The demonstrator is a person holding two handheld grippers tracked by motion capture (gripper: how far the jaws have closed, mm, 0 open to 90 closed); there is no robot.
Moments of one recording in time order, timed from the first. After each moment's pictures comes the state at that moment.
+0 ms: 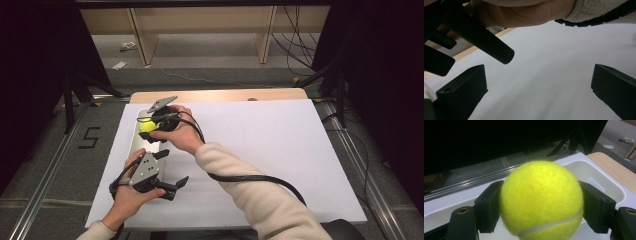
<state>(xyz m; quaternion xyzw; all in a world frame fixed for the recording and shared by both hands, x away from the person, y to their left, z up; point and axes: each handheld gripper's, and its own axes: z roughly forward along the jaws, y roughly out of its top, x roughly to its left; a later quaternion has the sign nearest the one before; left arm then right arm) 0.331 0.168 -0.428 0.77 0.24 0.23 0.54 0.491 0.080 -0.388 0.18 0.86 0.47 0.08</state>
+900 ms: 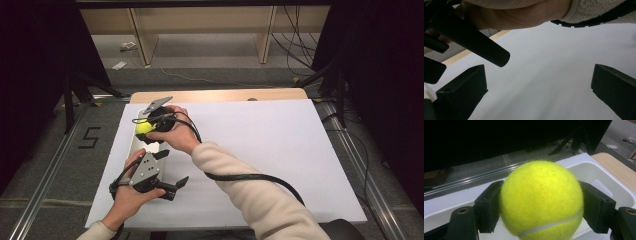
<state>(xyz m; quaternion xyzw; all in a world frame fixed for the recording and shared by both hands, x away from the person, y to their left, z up) 0.331 0.168 -0.428 0.77 0.24 0.23 0.54 0.491 0.090 -0.388 0.17 0.87 0.46 0.07</state>
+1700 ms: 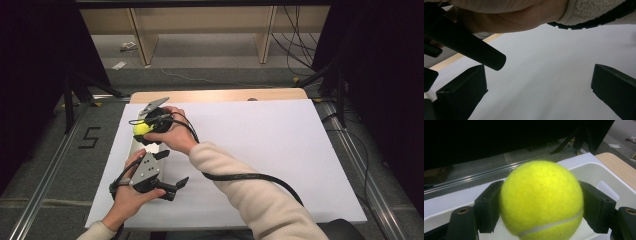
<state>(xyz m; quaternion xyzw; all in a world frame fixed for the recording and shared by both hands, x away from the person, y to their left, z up) 0.331 0.168 -0.429 0.77 0.24 0.23 0.54 0.490 0.098 -0.391 0.16 0.87 0.46 0.07</state>
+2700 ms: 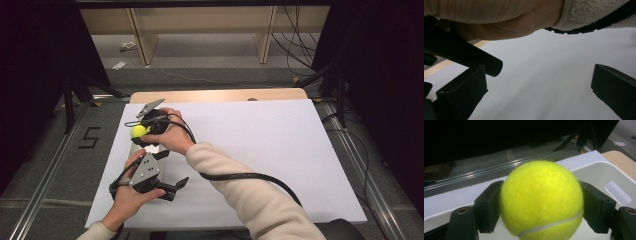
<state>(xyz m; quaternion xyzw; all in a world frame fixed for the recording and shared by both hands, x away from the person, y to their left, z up) 0.330 0.168 -0.429 0.77 0.24 0.23 0.54 0.489 0.107 -0.396 0.15 0.88 0.45 0.06</state>
